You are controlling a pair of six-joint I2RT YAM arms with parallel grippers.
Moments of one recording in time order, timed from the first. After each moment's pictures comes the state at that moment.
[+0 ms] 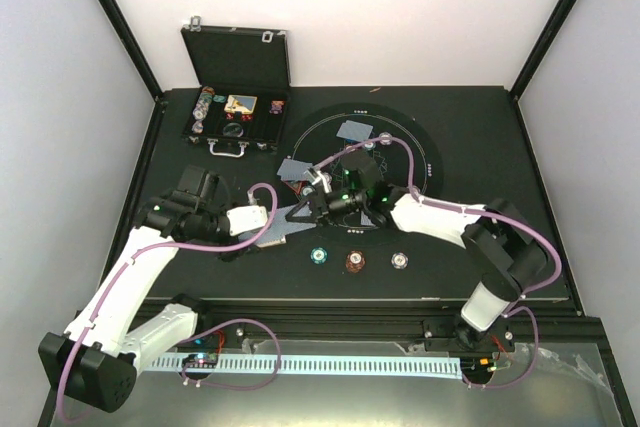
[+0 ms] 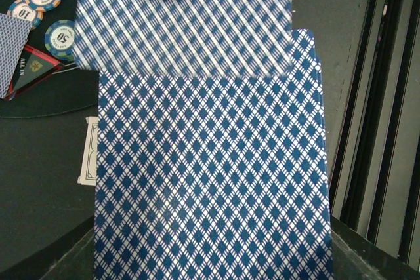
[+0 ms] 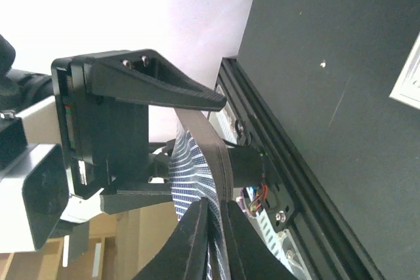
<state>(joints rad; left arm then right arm) -0.28 0.95 0.89 -1.09 0.49 0.90 0.79 1.68 0.96 0.29 -0.95 1.05</state>
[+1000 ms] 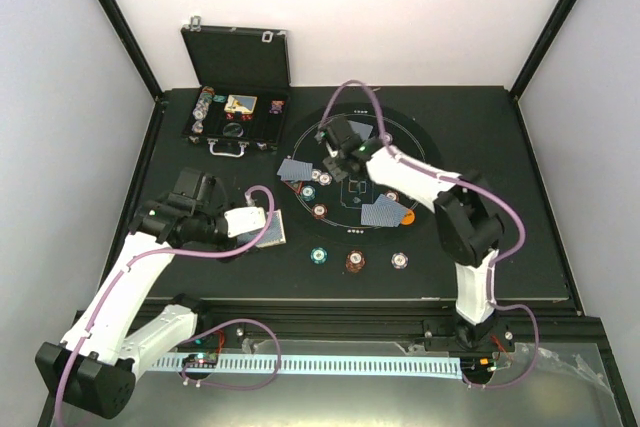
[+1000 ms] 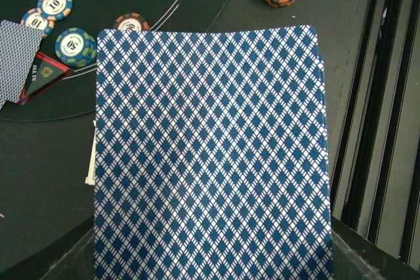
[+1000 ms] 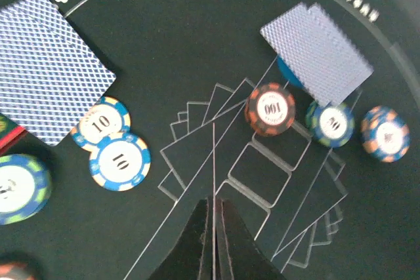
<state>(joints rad) -0.28 0.91 0.90 -1.10 0.49 0.90 0.67 1.94 1.54 -0.56 0.21 0.04</state>
